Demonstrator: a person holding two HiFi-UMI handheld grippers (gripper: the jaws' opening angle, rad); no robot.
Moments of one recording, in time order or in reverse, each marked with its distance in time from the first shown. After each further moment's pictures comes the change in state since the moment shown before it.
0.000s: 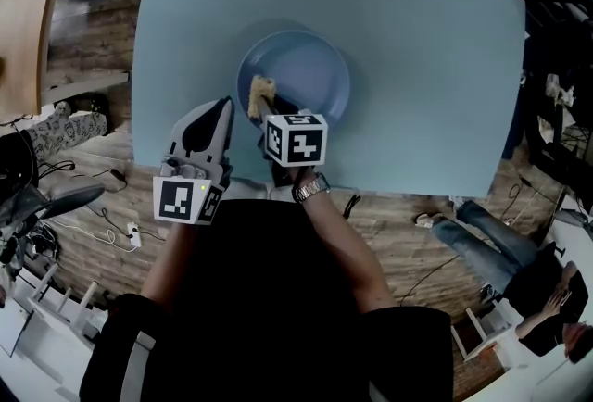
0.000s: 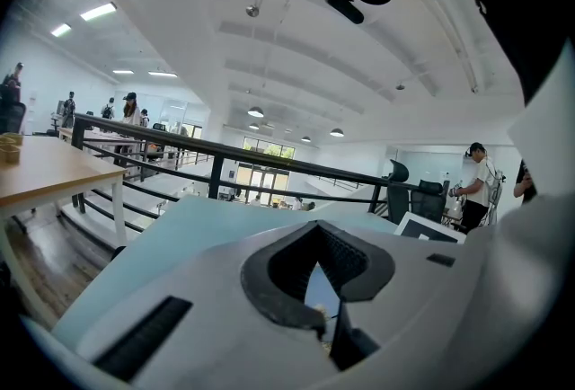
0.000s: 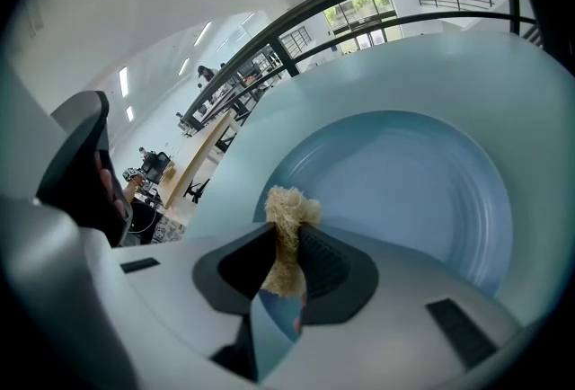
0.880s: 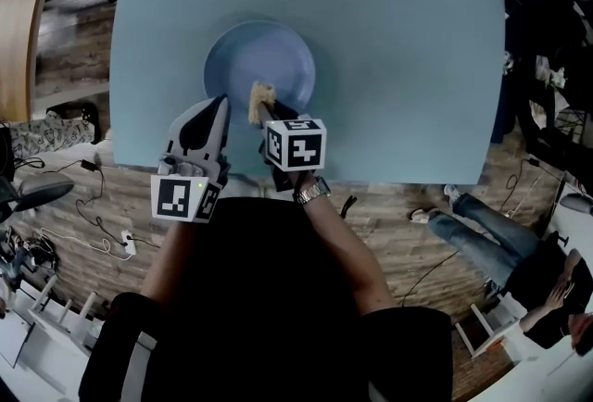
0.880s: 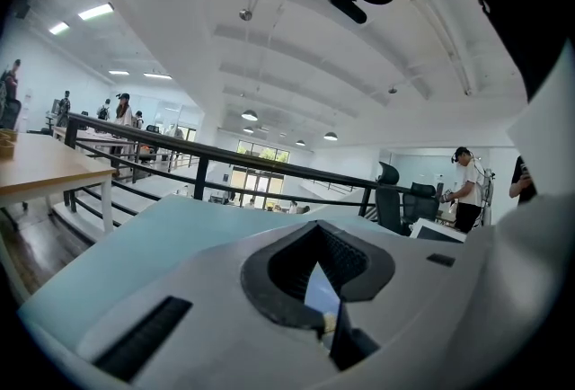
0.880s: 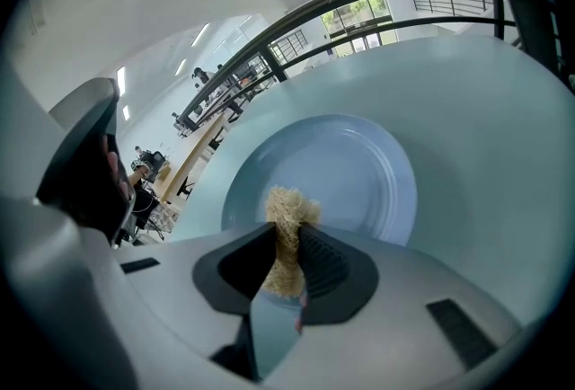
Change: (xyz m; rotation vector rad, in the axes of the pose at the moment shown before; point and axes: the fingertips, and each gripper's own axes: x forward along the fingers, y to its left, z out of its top) left arm 0.011 -0.067 -0.001 -0.020 -0.040 -0.028; right arm -0.052 -0.055 -0.026 0.000 -0.013 -0.035
